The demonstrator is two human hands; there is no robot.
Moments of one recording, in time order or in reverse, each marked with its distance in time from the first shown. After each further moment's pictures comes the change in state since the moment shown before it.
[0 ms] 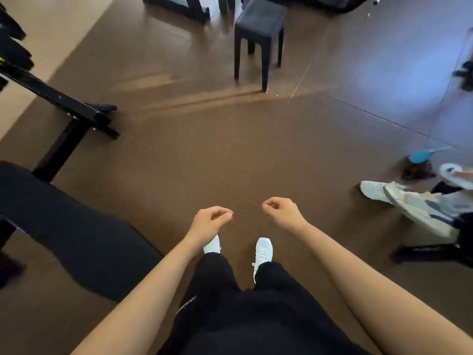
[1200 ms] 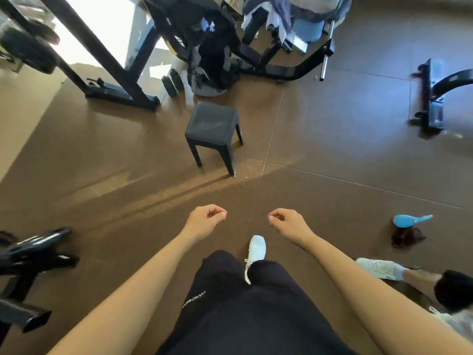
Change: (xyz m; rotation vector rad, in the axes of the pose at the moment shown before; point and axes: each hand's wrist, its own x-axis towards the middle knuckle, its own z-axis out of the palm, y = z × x) left_hand 0.482 0.432 -0.078 0.310 -0.122 0.148; right_hand 0.379 -0.193 -0.372 0.063 0.119 0.051
